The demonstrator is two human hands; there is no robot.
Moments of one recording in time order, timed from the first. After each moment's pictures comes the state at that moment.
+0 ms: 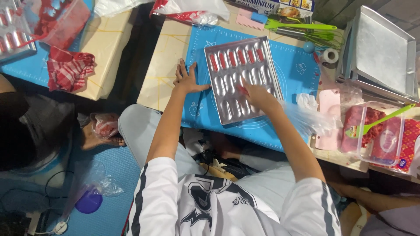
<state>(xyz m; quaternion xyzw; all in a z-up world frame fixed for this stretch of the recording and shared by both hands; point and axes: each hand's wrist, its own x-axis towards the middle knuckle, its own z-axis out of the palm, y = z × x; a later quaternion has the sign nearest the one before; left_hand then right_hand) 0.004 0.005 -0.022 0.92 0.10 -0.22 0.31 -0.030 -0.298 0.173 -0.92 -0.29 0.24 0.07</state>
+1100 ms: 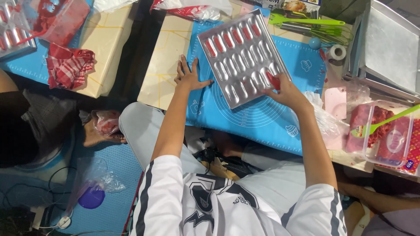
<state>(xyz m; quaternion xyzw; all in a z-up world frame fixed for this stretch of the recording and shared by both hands) 0.009 0.000 -0.024 0.93 0.11 -0.23 0.27 -0.003 -0.390 0.140 -0.94 -0.12 0.18 0.26</state>
